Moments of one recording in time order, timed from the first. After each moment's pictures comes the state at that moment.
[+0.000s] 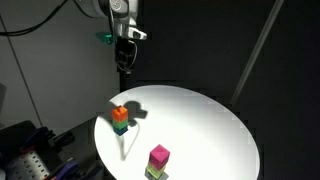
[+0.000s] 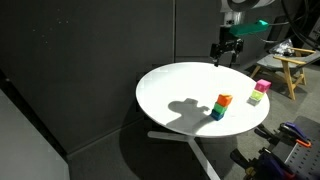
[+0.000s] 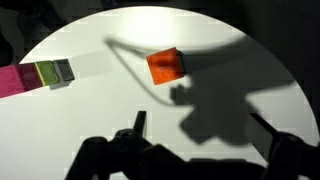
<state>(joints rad) -0.04 -0.01 -0.01 -2.19 -0.04 2.08 0.32</state>
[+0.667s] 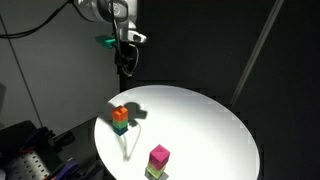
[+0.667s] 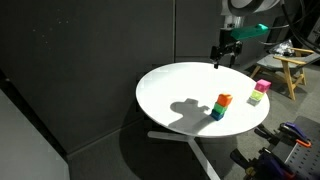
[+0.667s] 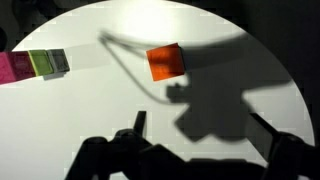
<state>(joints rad) -0.04 -0.01 -0.02 -2.23 -0.04 2.15 0.26</state>
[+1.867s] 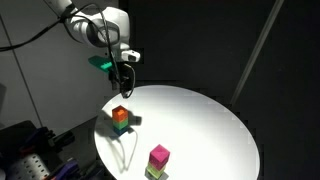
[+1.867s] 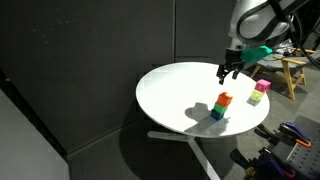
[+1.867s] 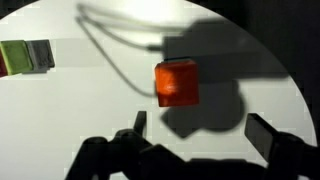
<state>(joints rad) -0.04 0.00 -0.04 -2.45 -0.04 2.44 0.11</state>
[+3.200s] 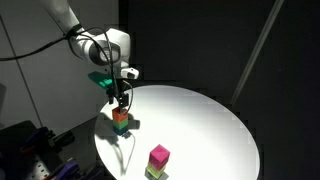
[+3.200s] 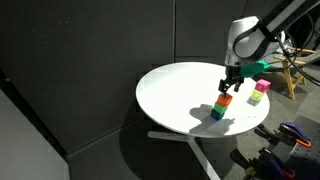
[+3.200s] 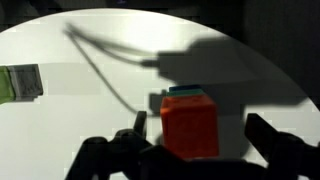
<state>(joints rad) -0.04 0.14 -0.06 -2.48 -0.04 2.51 0.09</state>
